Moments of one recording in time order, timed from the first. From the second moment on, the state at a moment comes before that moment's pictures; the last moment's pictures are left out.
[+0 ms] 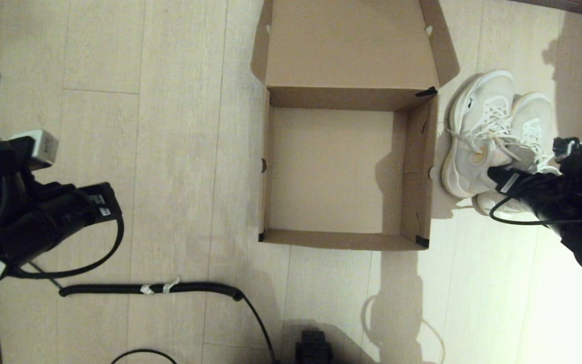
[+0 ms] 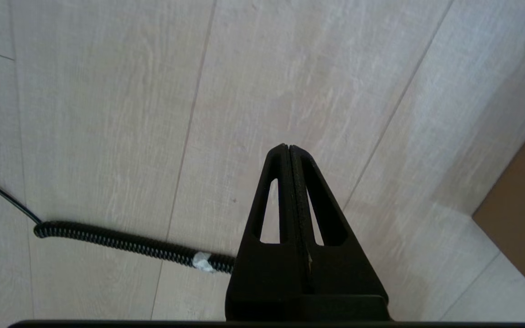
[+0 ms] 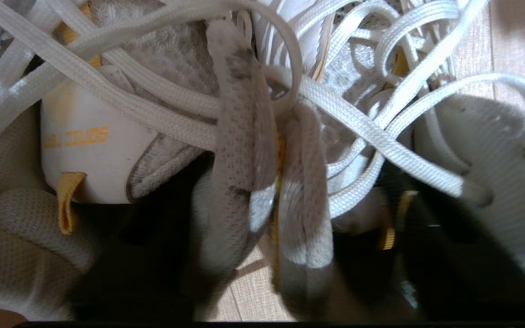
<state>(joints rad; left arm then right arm) -0.06 1.46 -0.71 -0.56 0.21 -0.12 -0.16 1.93 -0.86 -1.04 -0.08 0.29</state>
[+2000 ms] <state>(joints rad) -0.27 1.48 -0.61 -0.56 0.30 -0.08 0.24 1.03 -1.00 0.03 -0.08 0.36</state>
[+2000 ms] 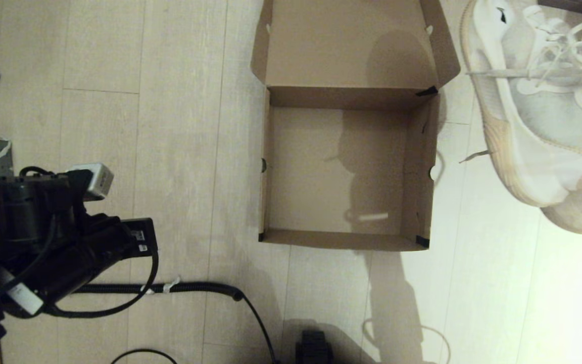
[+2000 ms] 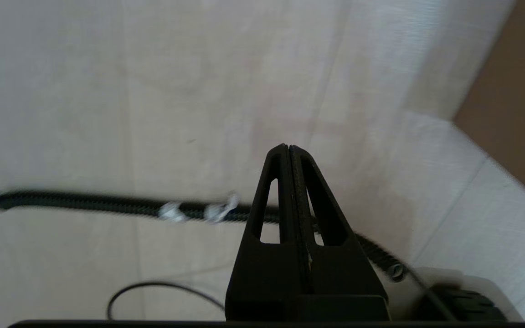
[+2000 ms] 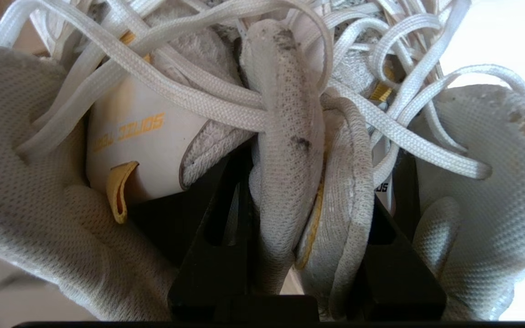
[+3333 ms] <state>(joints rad) -0.27 1.63 -0.78 -0.61 0.40 -0.10 0.74 1.46 -0.85 -0.43 -0.48 0.16</state>
